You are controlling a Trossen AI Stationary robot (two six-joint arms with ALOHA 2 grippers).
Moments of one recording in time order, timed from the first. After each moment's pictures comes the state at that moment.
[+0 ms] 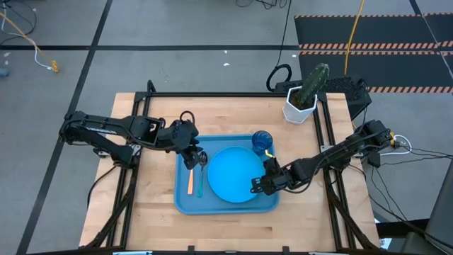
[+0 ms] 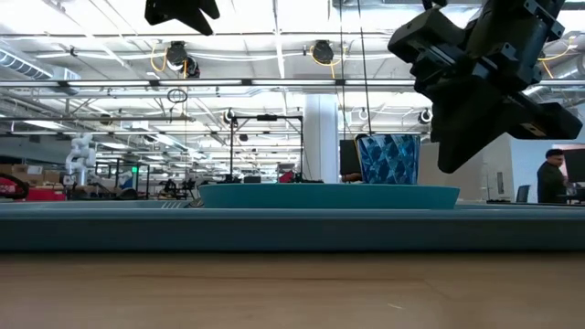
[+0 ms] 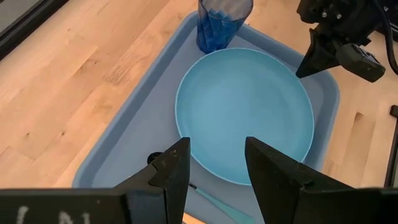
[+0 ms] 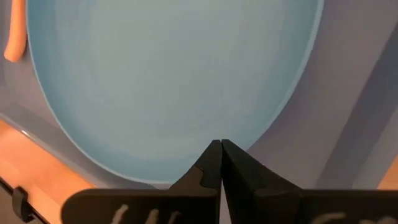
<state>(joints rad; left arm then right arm) -0.15 1.33 1.37 -0.95 -0.26 -0.61 0.40 1.52 0.88 -0.48 0.18 1.66</state>
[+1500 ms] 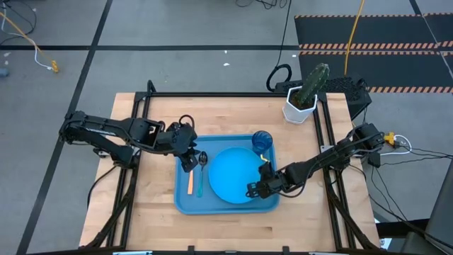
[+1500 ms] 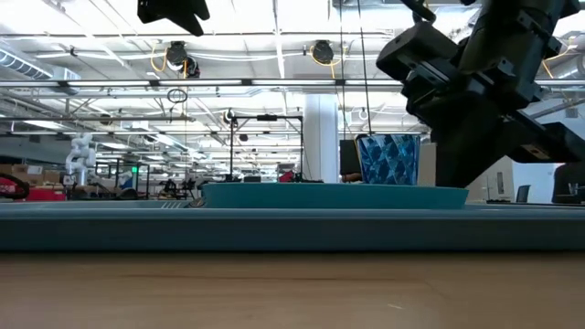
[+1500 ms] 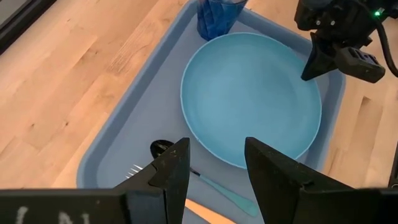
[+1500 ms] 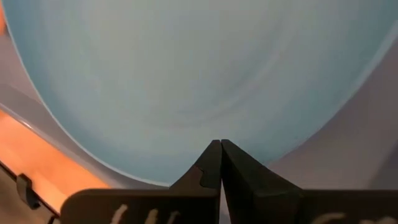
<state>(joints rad) -0.18 1.33 1.37 -0.99 -0.27 -0.62 0.41 1.62 0.88 -0.35 0.09 1.69</state>
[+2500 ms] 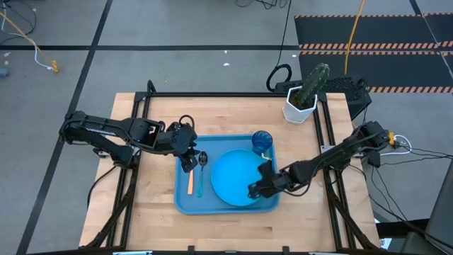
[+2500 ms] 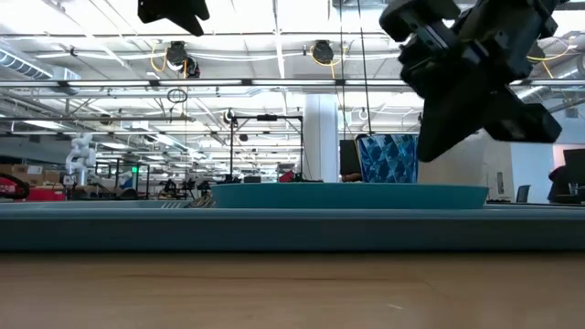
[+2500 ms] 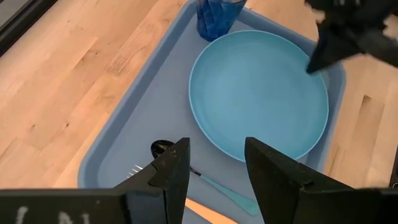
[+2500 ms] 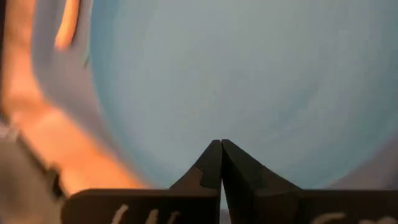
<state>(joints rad) -0.18 1.33 1.37 -0.99 -0.27 -0.62 0.42 1.55 0.88 -0.33 0.18 1.57</state>
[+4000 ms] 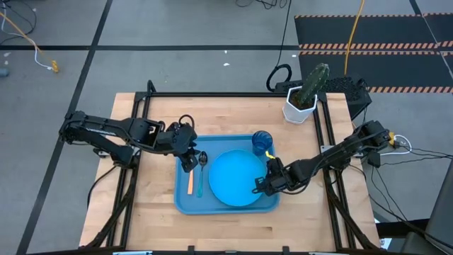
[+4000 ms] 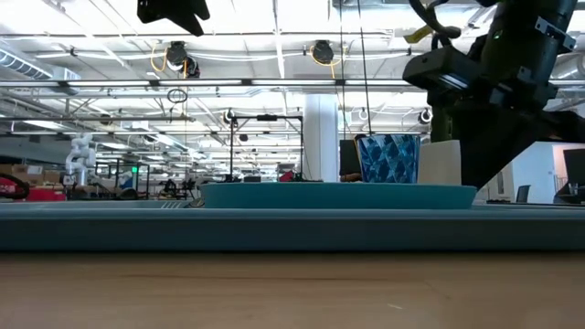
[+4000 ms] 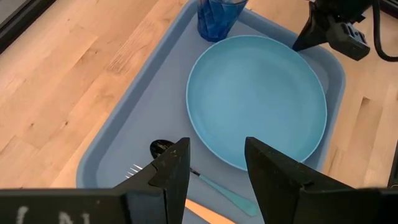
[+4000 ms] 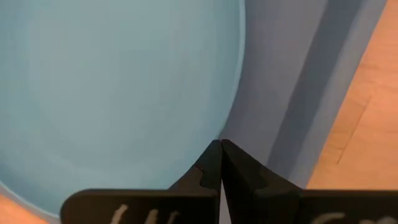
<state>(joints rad) -0.18 1.33 1.37 -0.99 -0.27 -0.63 0.41 1.54 0.87 -0.62 0.20 1.67</state>
